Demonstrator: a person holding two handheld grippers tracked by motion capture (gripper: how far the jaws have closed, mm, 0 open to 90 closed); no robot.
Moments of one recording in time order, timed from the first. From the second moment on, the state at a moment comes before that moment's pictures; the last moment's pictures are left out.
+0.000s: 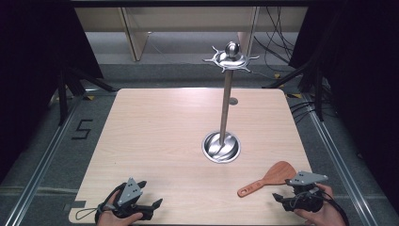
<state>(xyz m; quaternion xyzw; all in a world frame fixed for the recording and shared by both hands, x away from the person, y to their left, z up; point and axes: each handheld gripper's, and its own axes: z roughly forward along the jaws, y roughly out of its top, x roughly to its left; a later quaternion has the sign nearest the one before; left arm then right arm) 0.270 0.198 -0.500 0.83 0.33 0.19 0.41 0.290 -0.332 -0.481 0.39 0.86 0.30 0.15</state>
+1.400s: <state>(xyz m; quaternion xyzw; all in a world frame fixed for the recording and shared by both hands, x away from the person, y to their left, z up) 0.271 0.198 -0.501 0.83 0.33 0.19 0.41 0.328 -0.277 -0.473 0.28 0.92 0.26 0.10</state>
